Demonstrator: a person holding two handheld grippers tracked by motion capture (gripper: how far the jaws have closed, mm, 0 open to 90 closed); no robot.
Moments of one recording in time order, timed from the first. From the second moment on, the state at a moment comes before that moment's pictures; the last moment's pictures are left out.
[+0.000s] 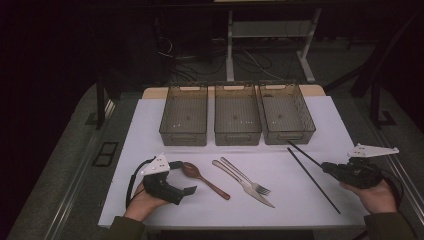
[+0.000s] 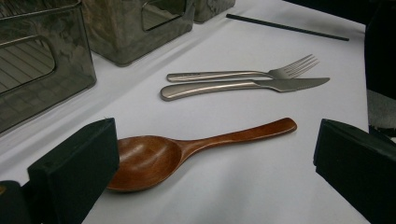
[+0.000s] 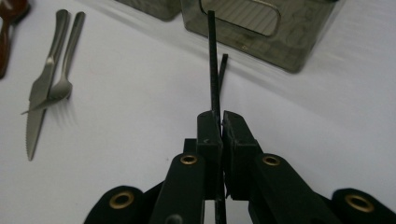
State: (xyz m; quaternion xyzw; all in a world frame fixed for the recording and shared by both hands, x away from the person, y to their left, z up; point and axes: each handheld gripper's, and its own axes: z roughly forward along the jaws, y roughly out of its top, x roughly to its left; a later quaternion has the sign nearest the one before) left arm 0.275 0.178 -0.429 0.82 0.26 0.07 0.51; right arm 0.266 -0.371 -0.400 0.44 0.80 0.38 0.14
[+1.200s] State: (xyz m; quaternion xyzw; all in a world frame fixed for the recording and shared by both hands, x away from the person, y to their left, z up) left arm 0.270 0.173 -0.427 0.82 0.26 0.07 0.51; right arm 0.294 -0.306 -0.368 0.40 0.80 0.43 0.12
